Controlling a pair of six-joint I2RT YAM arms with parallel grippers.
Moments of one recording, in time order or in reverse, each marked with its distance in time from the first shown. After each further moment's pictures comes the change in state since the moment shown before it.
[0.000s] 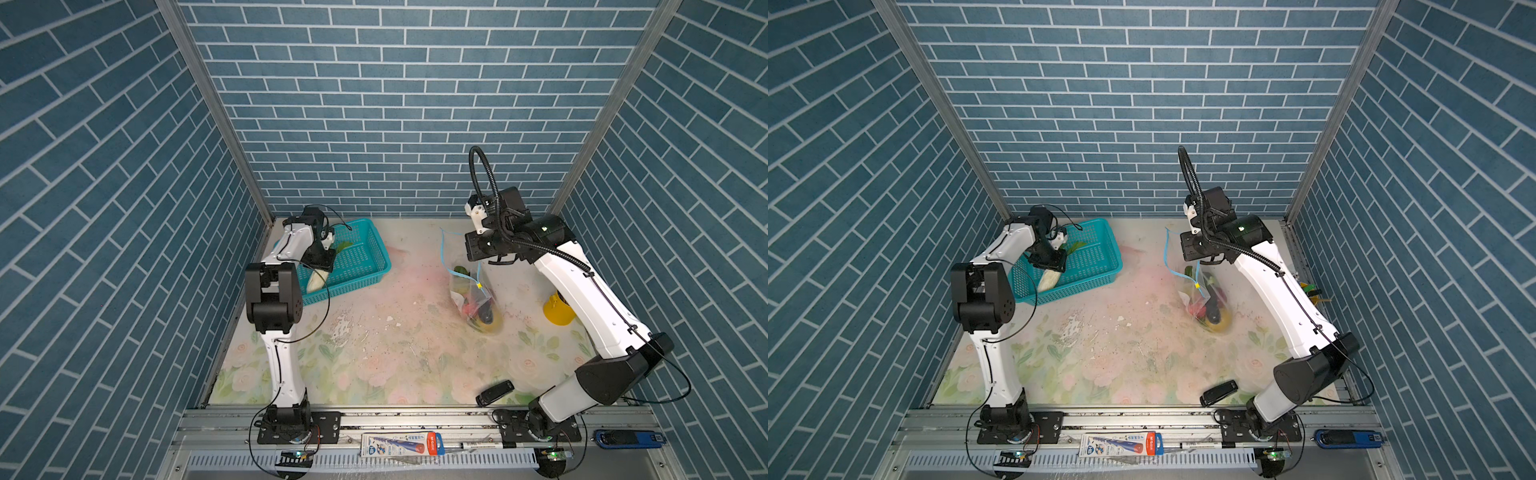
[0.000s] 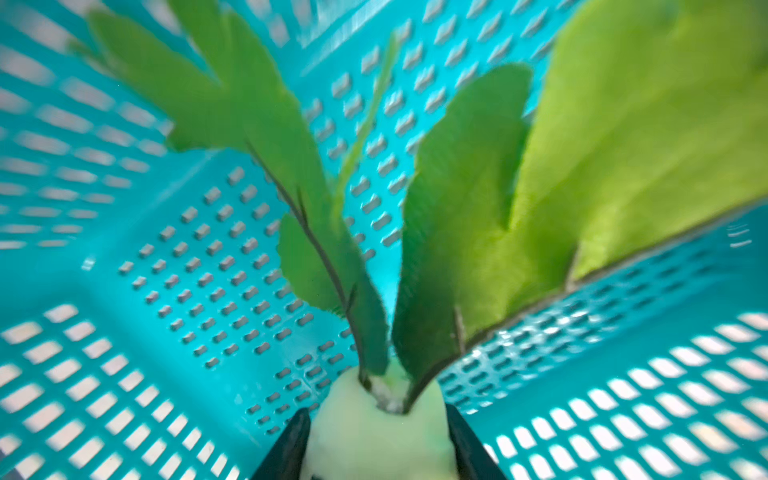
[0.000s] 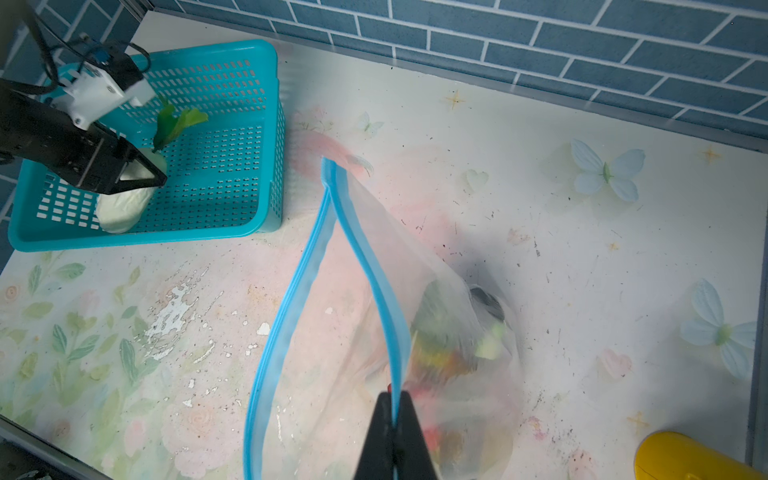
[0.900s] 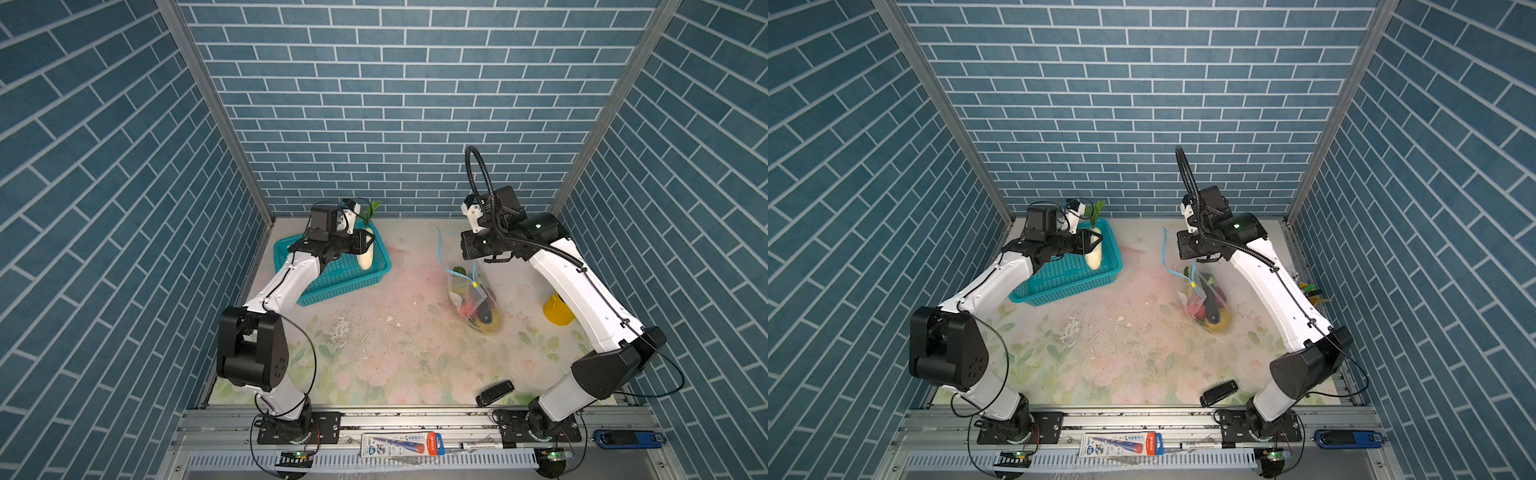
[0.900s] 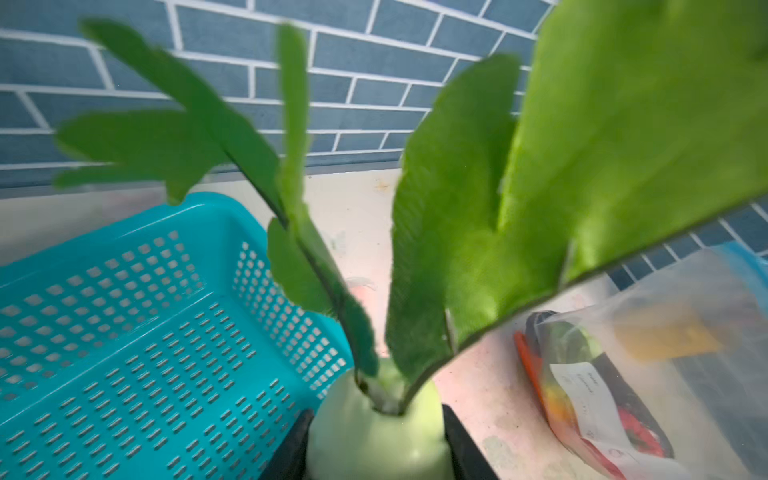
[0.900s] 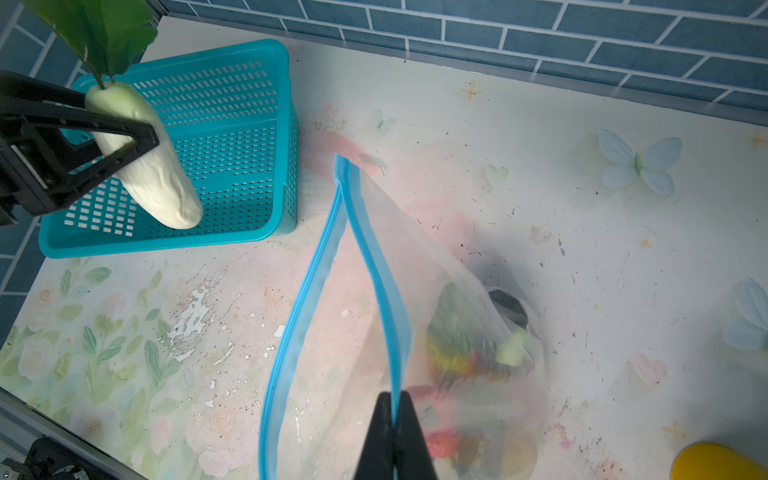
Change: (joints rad) left arm -0.214 -0.474 -0.499 0.827 0.375 -0.366; right arm 0.000 0.036 0.016 0.012 -0.045 0.046
